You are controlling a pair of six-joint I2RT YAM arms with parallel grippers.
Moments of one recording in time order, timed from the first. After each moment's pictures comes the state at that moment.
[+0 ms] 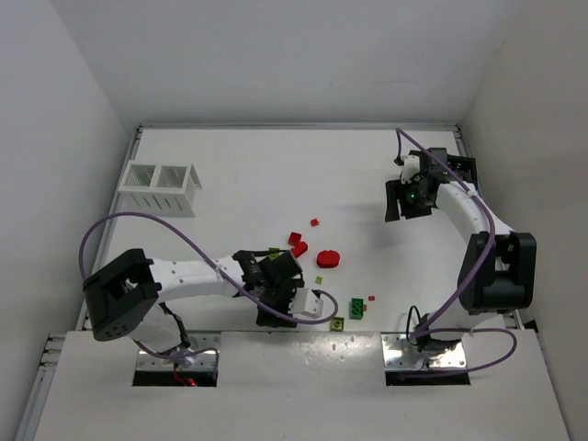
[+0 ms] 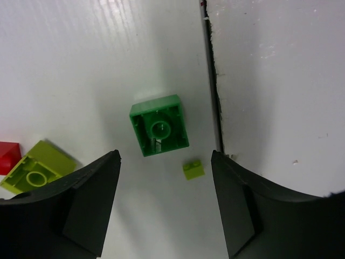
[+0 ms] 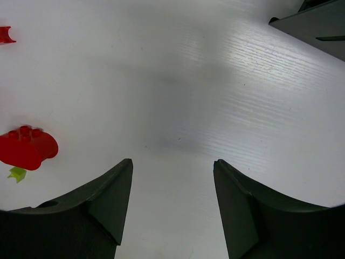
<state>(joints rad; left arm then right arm) -1.06 1.46 0.77 -0.54 0.30 0.60 -0.02 1.58 1.09 -0.64 -0.24 -0.15</state>
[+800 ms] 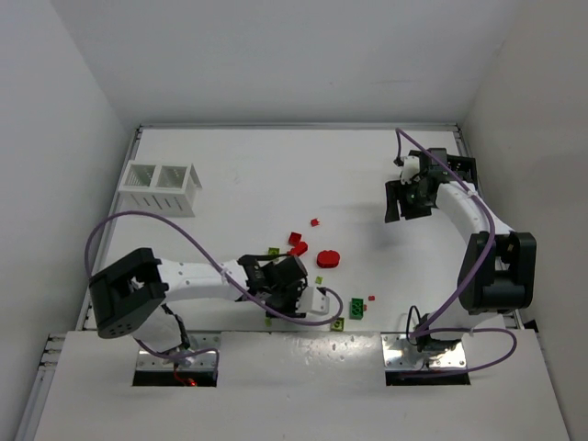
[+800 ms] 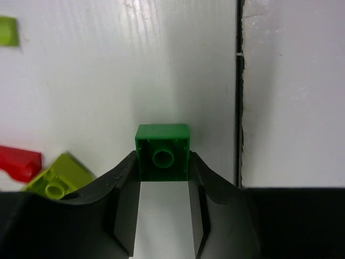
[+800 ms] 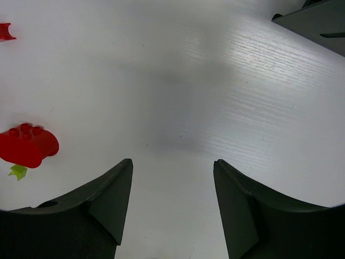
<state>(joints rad) -1.12 1.51 0.74 -0.37 0.20 0.49 -0.02 1.58 1.09 -0.65 -0.24 -0.16</state>
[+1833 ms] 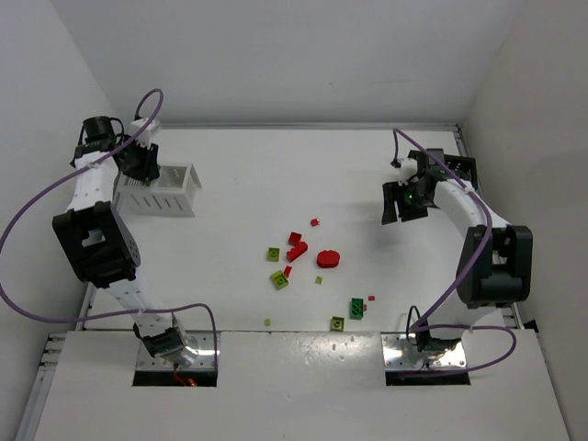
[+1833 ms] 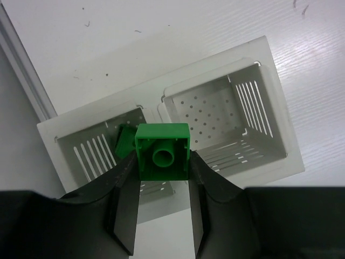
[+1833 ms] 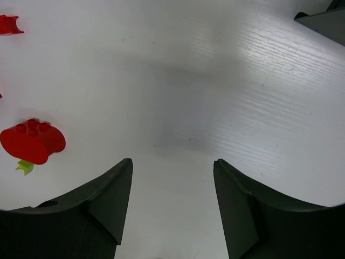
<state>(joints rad) 0.38 1.81 1.58 -0.66 0.44 0.63 -0.02 1.62 1.10 -0.66 -0.29 -0.16</state>
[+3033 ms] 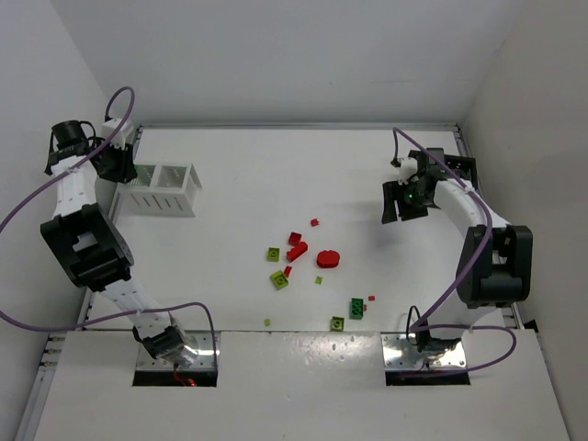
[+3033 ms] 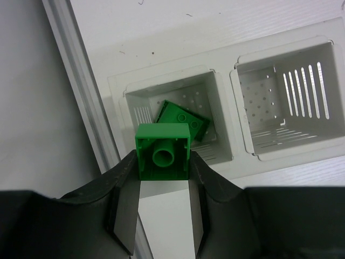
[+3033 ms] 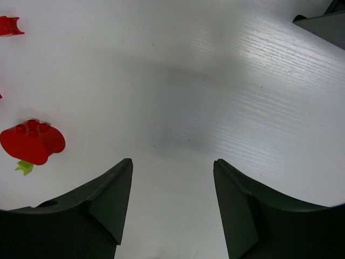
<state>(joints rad) 0.51 1.81 1.60 -0.66 0.48 0.63 -0.02 1.62 1.11 -0.66 -0.29 -0.17</state>
